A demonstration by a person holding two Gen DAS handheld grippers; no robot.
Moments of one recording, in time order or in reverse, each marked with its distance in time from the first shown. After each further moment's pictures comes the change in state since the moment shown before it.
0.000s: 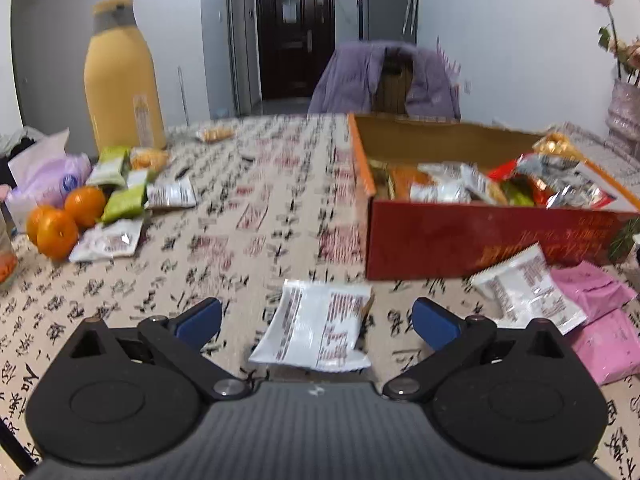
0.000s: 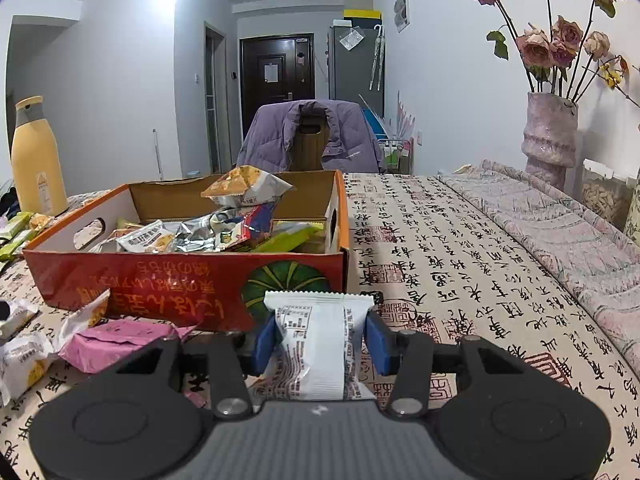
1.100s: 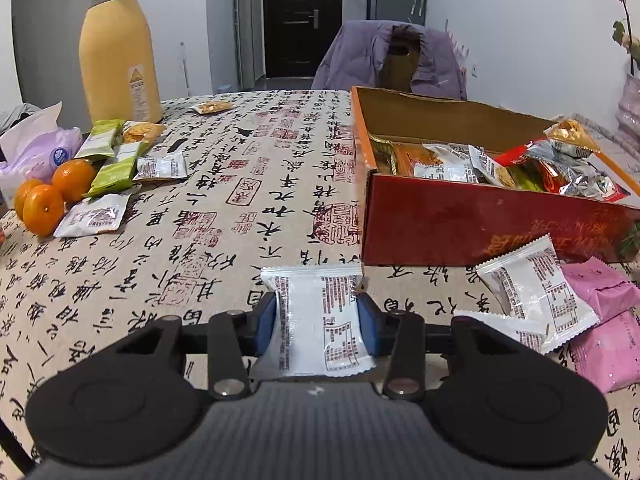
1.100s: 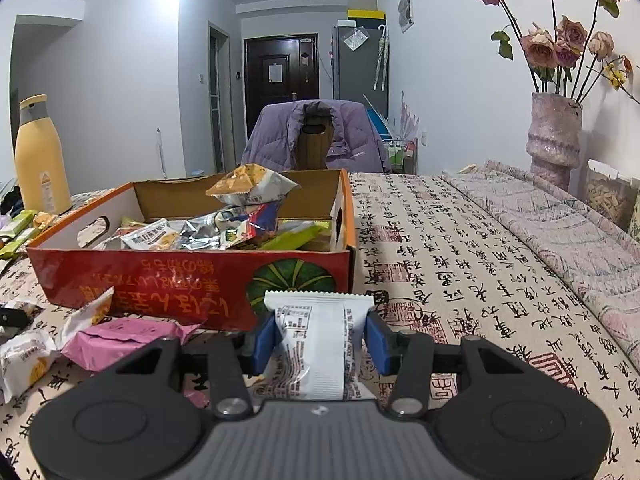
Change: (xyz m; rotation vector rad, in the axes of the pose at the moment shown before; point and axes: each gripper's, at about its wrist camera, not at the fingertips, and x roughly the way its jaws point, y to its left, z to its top) left arm 0.016 -0.005 -0.001 -0.040 0.054 -0.005; right arm -0.001 0.003 -0.001 -0.012 -0.010 0.012
